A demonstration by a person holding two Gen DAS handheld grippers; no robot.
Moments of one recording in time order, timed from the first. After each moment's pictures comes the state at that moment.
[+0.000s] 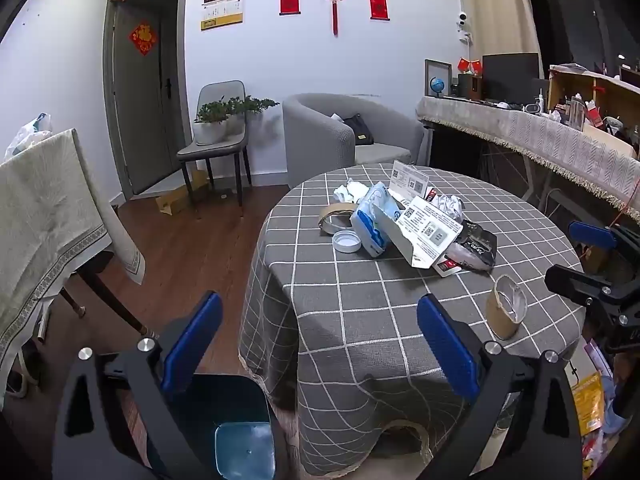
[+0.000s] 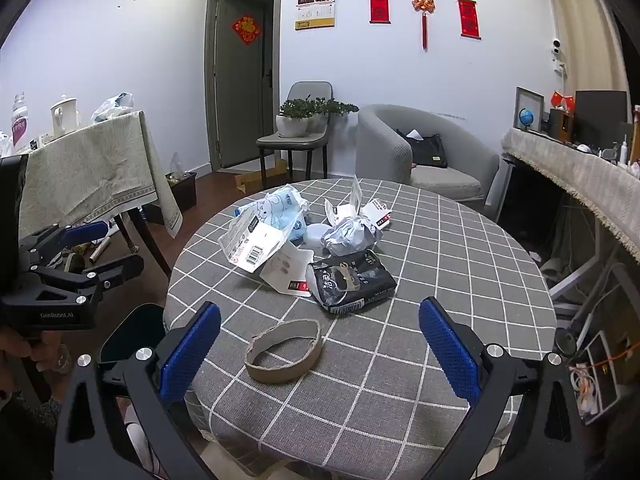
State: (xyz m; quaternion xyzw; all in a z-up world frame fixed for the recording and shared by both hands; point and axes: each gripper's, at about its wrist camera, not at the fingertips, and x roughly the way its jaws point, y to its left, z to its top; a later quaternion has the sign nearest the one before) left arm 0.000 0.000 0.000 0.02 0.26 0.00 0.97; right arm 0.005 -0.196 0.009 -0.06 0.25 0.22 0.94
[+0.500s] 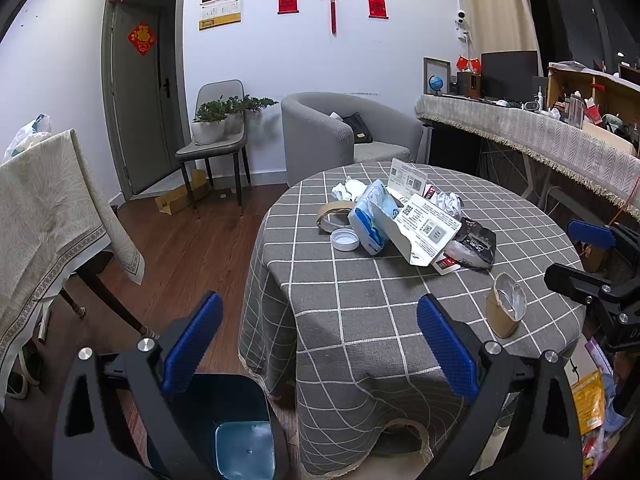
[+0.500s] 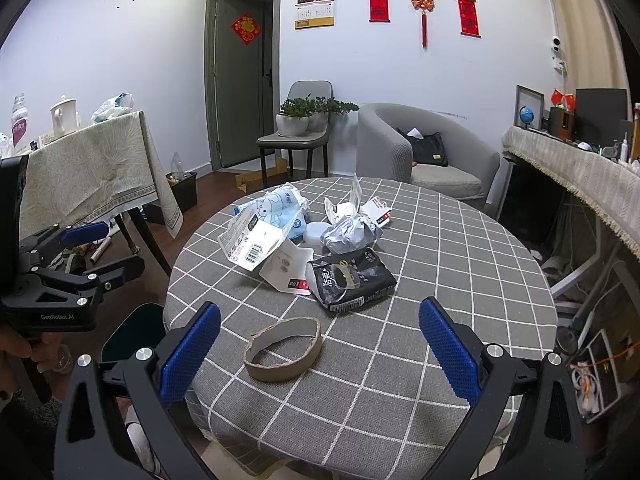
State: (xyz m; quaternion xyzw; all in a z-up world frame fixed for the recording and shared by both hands) left arm 0.002 0.003 -0.002 0.02 0.26 -0.01 0.96; right arm 0.005 -0.197 0.008 -0.06 0.25 0.22 0.94
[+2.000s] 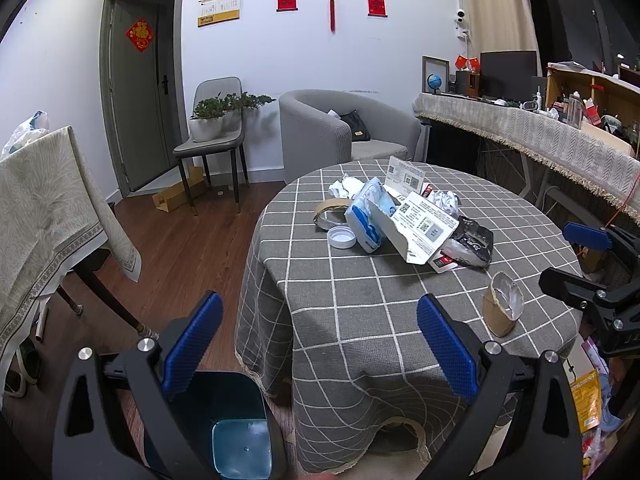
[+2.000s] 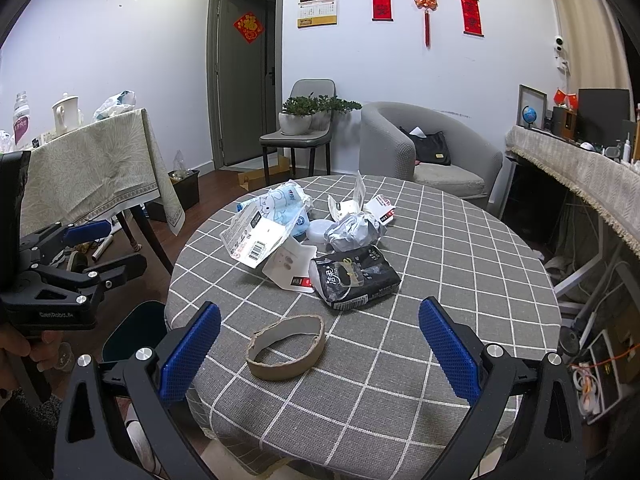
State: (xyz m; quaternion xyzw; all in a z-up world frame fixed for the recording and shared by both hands) left arm 0.001 -0.004 -0.004 0.02 0.27 -0.01 0.96; right arm 0.006 -0.193 0.003 -0.06 0.25 0.23 0.94
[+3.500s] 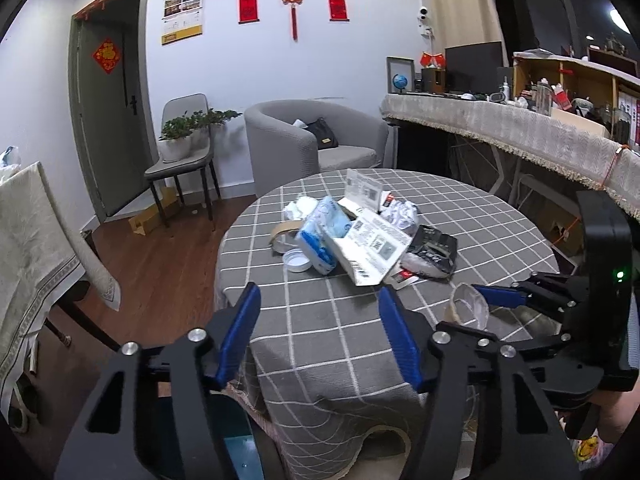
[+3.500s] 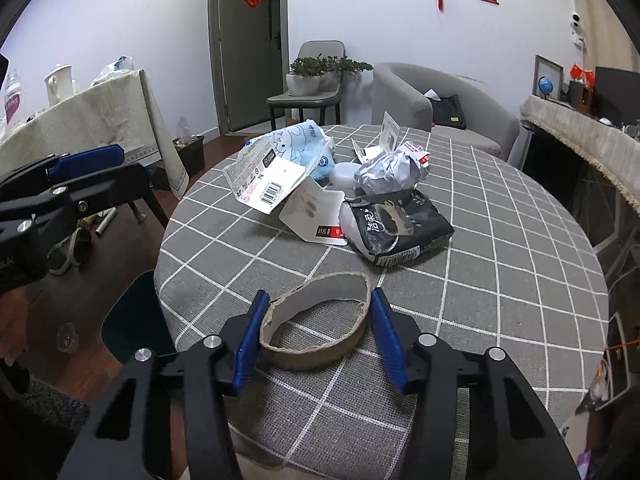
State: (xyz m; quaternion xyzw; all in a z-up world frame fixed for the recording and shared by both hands) left arm 0.012 -0.035 0.011 0.05 0.26 -0.07 0.96; right arm 0.025 -0.166 -0.042 -0.07 0.32 0.24 0.92
